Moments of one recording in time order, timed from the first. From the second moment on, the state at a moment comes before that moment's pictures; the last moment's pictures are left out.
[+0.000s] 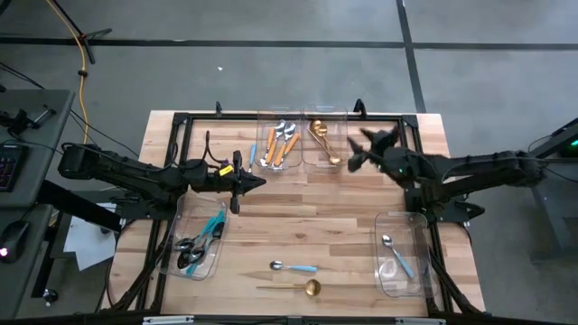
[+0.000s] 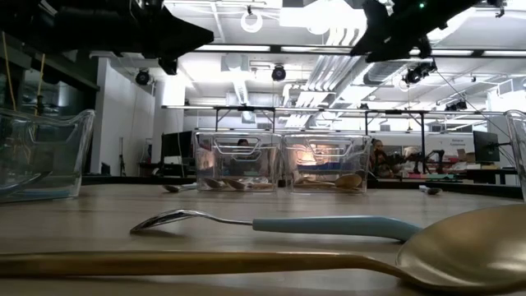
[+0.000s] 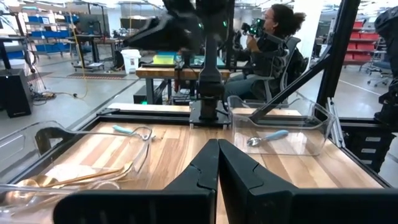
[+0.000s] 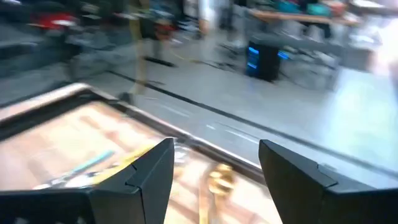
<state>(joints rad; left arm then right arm) -0.01 1.09 0.34 0.76 -0.05 -0.02 0.00 0.92 0.67 -0.05 0.89 0.27</state>
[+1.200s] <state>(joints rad) -0.01 1.09 0.34 0.75 -0.09 -0.02 -0.45 0.93 0.22 -0.26 0.77 1.17</state>
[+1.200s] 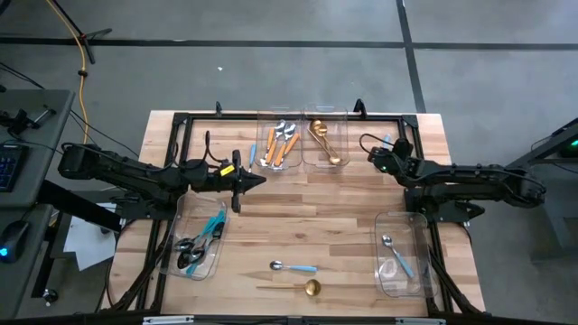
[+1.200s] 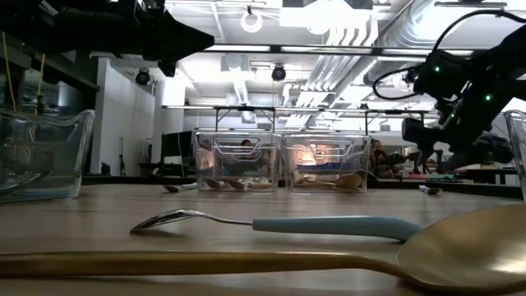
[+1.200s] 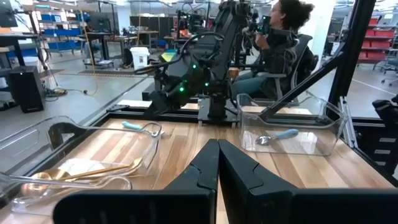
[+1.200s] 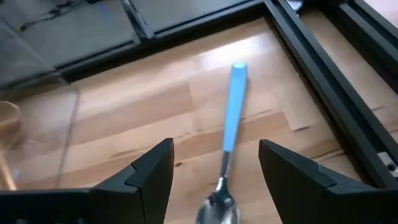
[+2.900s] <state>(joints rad) -0.01 1.09 0.34 0.75 -0.09 -0.02 -0.47 1.43 0.27 -0.04 0.80 1.09</state>
